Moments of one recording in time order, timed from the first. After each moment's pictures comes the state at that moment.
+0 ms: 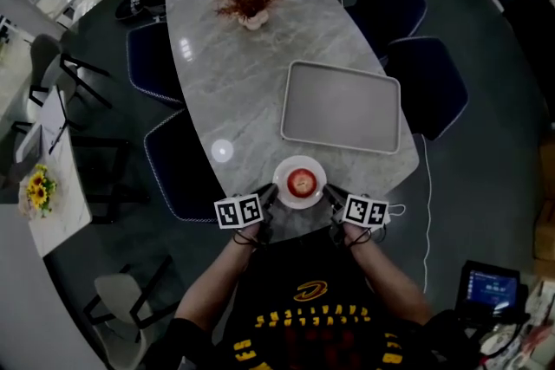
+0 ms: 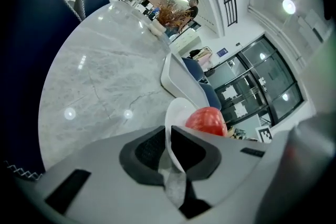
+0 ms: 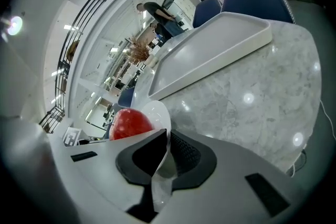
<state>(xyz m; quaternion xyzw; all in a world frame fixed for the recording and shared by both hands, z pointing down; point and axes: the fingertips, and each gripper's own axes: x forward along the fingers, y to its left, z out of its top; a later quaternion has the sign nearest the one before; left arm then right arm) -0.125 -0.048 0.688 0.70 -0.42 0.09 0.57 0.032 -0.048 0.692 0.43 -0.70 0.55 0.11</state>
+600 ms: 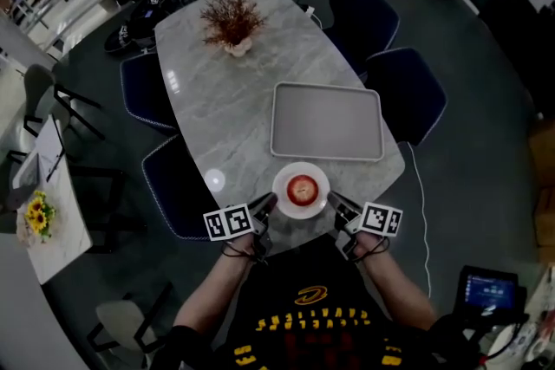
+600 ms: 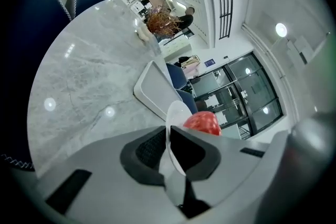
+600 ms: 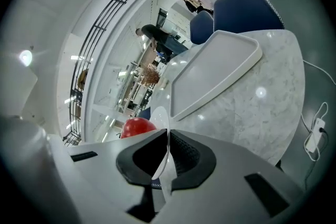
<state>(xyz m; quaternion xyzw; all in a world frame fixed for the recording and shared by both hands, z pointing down) -0.107 -0.059 0.606 0.72 -0.36 0.00 0.59 0.053 -0.049 0.600 0.42 -0.70 0.58 -0.03</state>
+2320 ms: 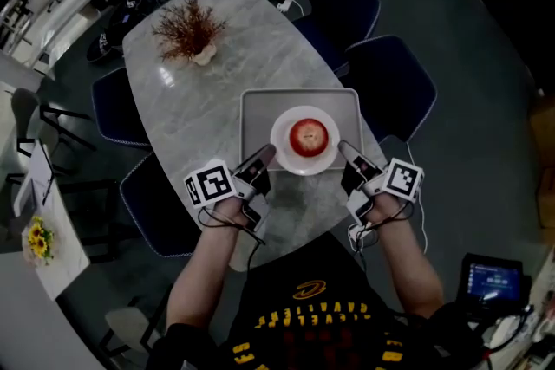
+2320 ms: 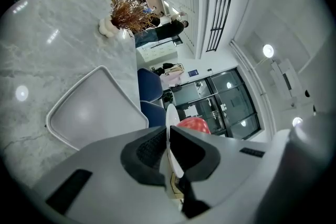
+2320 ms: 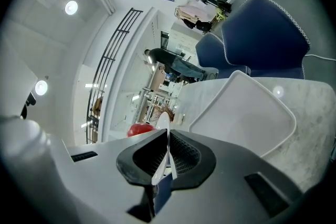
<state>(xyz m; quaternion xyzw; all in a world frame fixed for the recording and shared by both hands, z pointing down) -0.005 -0.212 0.493 0.74 -0.29 -0.10 0.60 0.170 -0.196 0.505 0.43 -0.70 0.55 -0.16</state>
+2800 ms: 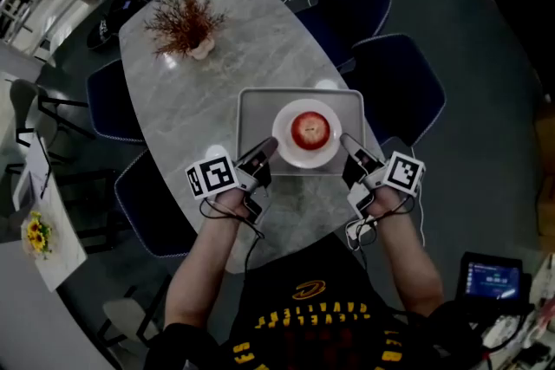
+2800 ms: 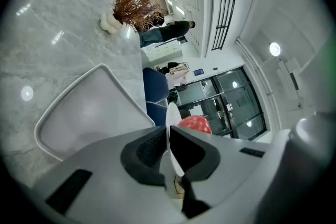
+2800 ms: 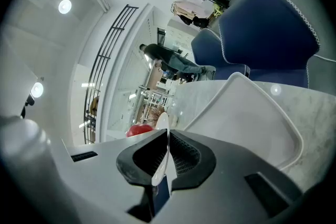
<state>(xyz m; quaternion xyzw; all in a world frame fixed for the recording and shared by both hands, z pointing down) 0.009 -0.249 0.523 0.73 -0.30 -0.08 0.61 0.185 -0.238 0.534 0.43 -0.68 0.57 -0.14</state>
